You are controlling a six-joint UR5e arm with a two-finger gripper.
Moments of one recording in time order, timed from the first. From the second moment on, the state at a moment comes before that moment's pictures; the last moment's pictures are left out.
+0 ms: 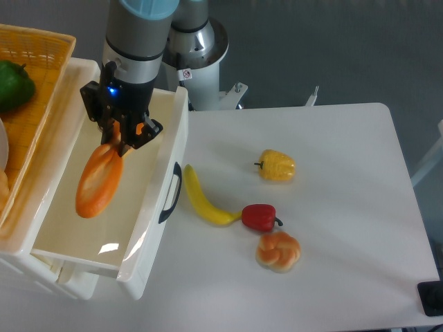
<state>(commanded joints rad) 2.24 -1.71 -1.39 -1.51 1.22 0.74</state>
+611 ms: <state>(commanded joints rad) 2.23 -1.73 -1.40 -1.45 1.23 0.75</state>
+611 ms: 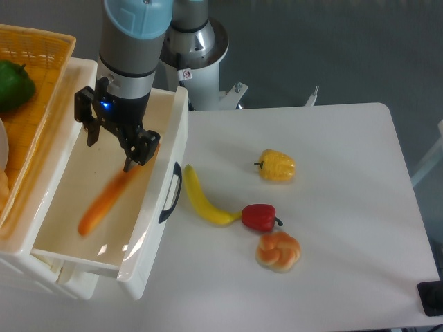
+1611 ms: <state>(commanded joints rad) 2.44 -1.74 -1.44 -1.41 1.32 0.86</state>
